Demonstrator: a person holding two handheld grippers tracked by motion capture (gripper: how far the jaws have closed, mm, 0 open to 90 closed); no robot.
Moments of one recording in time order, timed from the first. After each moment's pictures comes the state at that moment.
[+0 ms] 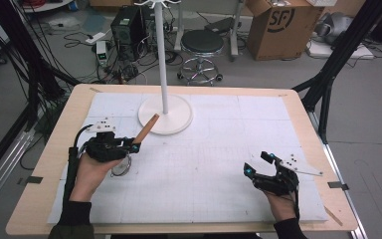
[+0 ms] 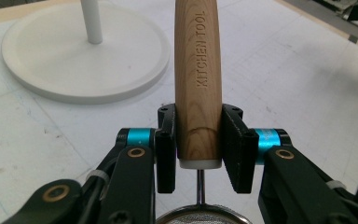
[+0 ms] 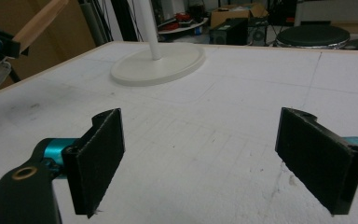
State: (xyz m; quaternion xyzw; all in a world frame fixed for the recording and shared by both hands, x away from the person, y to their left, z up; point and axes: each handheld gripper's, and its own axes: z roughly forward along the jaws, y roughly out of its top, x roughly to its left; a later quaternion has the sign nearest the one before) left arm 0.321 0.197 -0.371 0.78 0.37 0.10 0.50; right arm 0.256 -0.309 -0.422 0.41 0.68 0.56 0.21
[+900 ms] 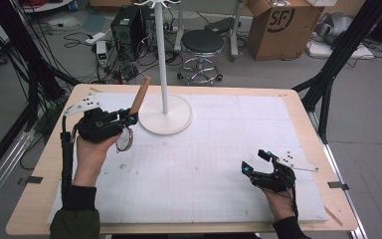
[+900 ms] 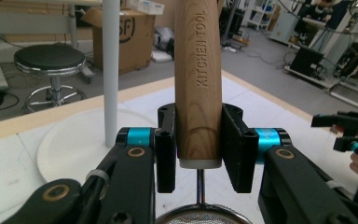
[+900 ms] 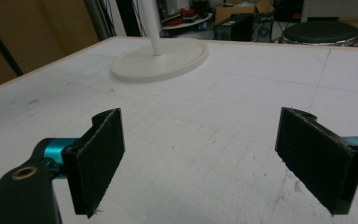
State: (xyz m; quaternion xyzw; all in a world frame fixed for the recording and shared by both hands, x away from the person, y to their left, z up) left arm 0.333 0.198 -0.312 0.69 0.36 0.16 0.61; right arm 0.268 -0.306 -0.426 0.41 0.69 0.56 0.20
